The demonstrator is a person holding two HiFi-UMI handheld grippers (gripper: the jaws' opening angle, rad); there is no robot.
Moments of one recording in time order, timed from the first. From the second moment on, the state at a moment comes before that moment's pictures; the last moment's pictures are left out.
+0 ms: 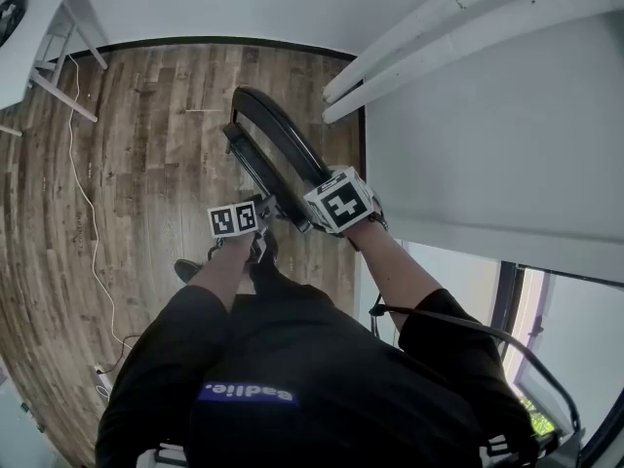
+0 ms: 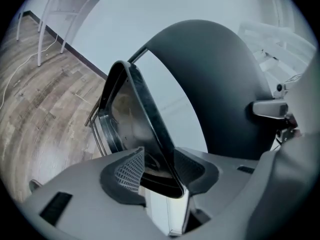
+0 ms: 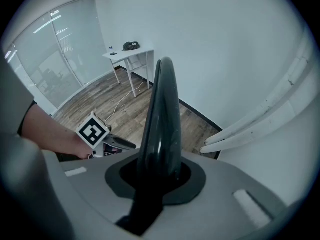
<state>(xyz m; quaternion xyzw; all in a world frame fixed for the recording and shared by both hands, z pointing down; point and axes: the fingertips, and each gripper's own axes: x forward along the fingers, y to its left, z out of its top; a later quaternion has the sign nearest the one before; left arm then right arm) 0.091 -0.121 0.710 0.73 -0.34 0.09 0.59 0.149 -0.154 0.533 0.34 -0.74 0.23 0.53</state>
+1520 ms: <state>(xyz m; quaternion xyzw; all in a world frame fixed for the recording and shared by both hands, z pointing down) -0.065 -0.066 0.339 0.90 -0.40 0.03 0.17 0.147 -0.146 0.516 0.33 -0.75 0.19 0.53</state>
